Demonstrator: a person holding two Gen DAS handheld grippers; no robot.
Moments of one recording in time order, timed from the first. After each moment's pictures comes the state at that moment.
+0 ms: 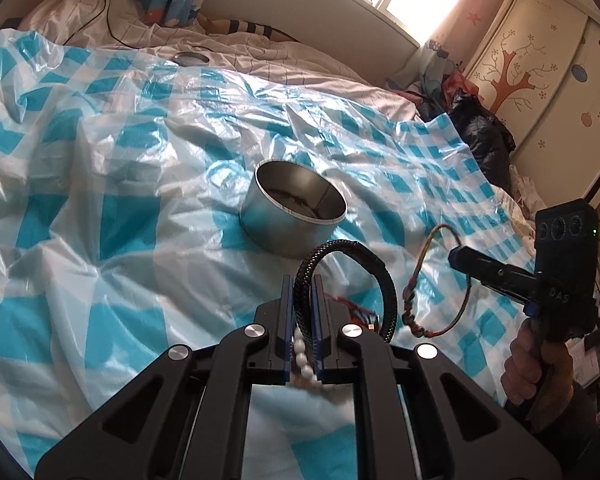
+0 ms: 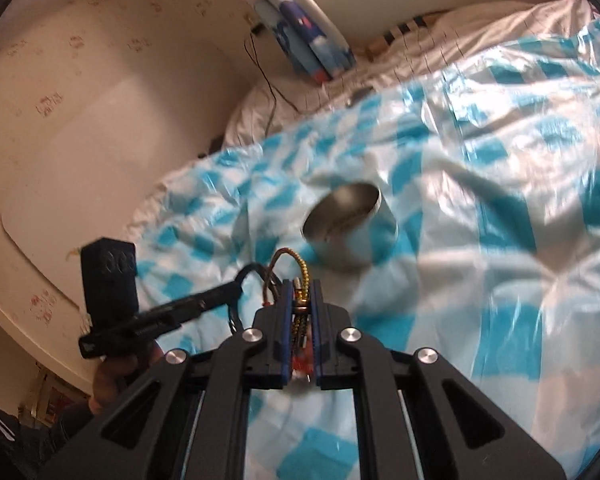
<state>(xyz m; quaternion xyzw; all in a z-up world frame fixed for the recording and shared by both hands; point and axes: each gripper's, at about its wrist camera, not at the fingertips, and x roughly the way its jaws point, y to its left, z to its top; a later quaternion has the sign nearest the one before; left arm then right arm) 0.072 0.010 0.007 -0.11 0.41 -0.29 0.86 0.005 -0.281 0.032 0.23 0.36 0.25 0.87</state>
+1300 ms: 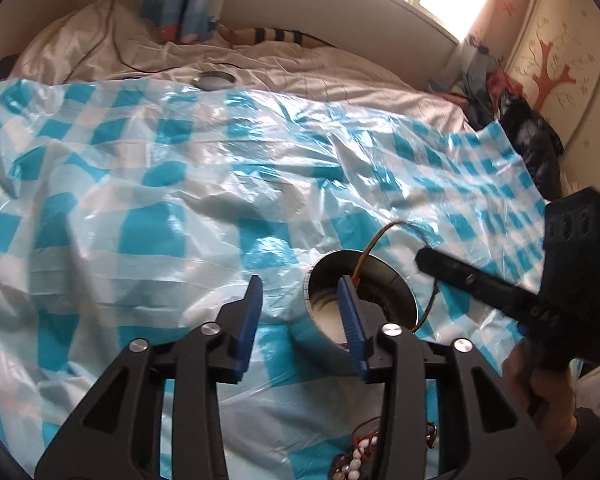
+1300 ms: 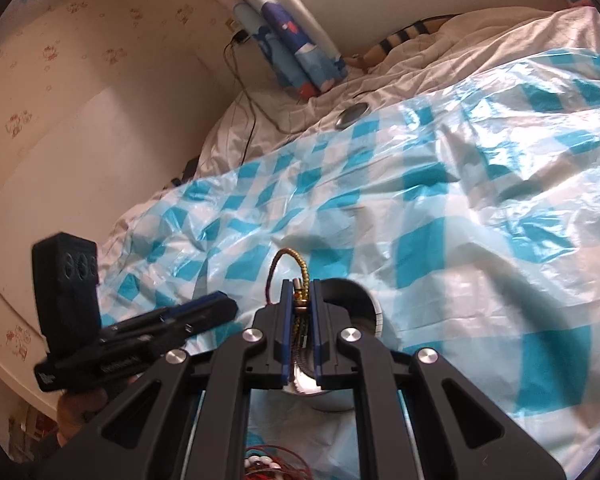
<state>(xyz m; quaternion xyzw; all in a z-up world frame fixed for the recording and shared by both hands) 0.173 -0.013 0.023 -0.06 0.42 -0.22 0.88 0.137 -0.253 0.017 0.22 0.36 0.23 0.88</state>
